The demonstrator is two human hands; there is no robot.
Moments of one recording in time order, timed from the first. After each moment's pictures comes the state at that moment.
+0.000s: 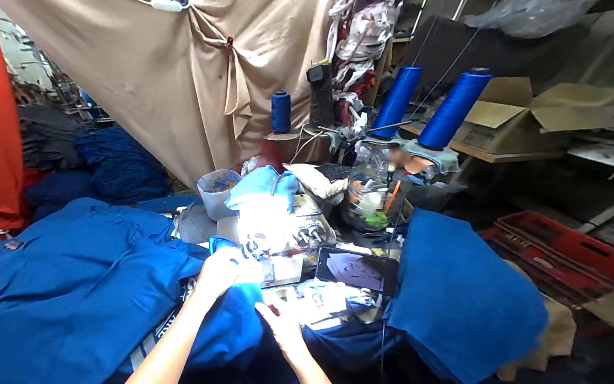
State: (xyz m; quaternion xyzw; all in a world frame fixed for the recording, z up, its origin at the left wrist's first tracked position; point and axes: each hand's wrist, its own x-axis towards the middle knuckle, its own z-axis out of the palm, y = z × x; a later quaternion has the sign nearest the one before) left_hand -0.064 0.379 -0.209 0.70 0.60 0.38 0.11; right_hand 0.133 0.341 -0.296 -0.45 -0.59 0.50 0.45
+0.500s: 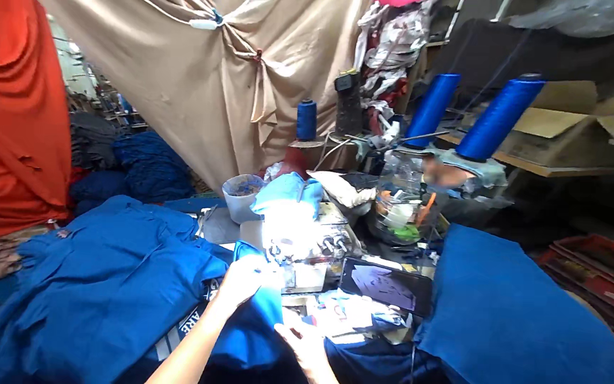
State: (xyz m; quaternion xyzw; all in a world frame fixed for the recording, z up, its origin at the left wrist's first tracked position) left_hand -0.060 0.365 -0.202 0.72 0.59 0.34 0.13; right_hand 0.145 0.319 -0.301 -0.44 -0.62 0.48 0.43
